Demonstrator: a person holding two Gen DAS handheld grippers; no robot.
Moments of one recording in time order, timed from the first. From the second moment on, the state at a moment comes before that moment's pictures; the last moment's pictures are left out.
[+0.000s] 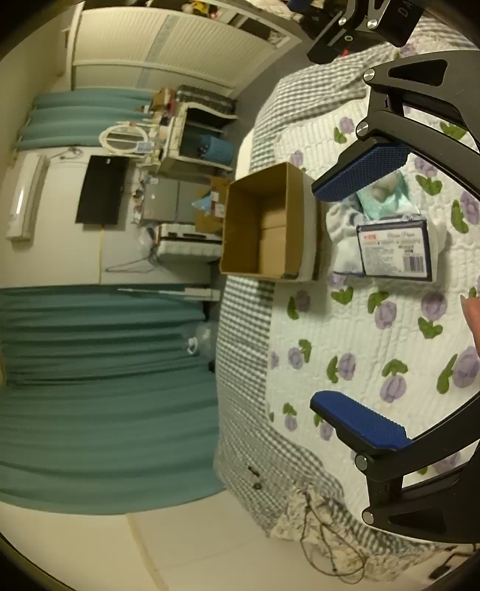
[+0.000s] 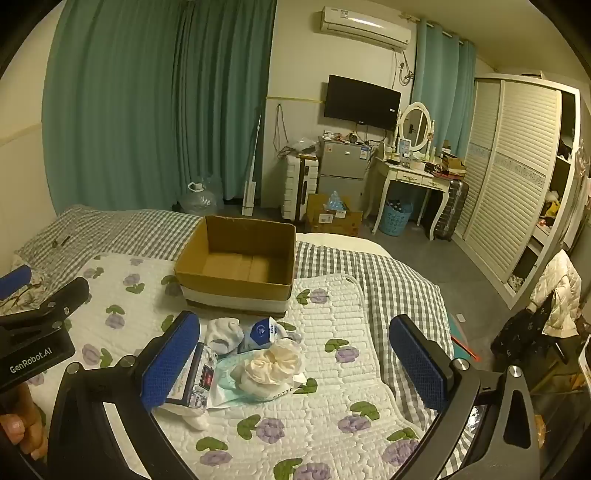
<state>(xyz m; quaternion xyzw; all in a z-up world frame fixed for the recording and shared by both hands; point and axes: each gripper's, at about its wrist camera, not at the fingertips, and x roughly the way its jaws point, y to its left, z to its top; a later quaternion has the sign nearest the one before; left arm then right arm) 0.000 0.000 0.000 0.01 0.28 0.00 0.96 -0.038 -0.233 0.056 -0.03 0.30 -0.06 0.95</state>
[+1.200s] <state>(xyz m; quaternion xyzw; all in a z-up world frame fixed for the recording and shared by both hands) -0.004 -0.003 -0.006 0.01 0.29 0.00 0.96 -0.038 -0.232 0.054 -0.04 0.31 -0.06 0.95</state>
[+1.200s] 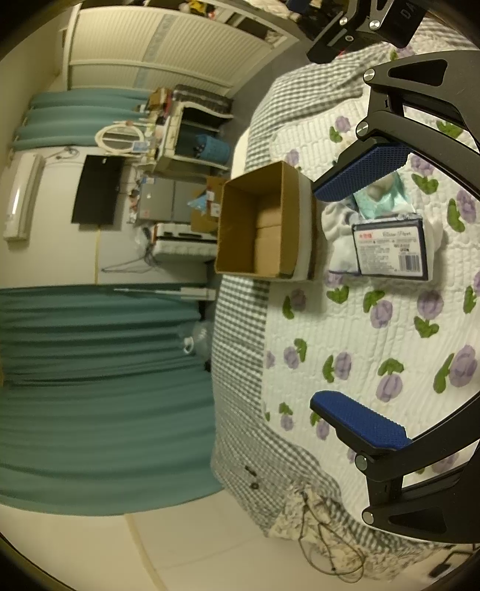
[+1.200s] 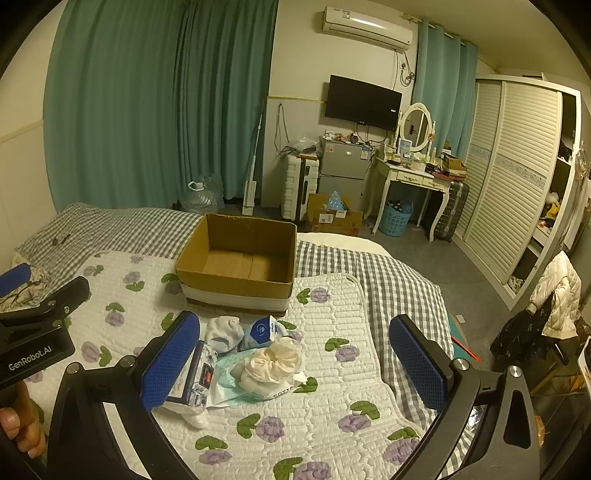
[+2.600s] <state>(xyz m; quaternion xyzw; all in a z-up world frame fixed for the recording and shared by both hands) -0.003 -0.006 -0.013 0.00 0.28 -0.01 0.96 -0.034 -0.239 0.047 -0.04 0.30 -0.05 0.95</state>
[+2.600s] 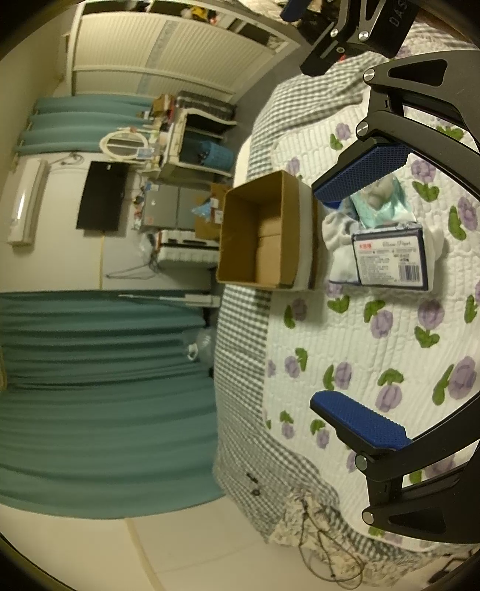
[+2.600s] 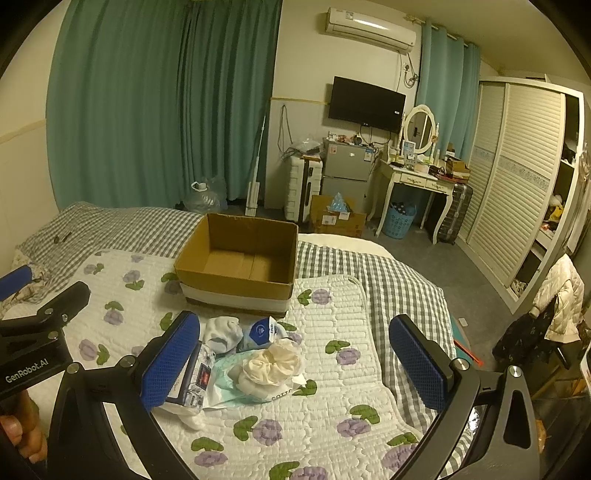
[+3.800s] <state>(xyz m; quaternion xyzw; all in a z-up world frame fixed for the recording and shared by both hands) 0.047 -0.015 -0.072 0.00 0.36 -0.04 0.93 0.014 -0.255 0.008 -0.04 0.34 -0.04 0.94</state>
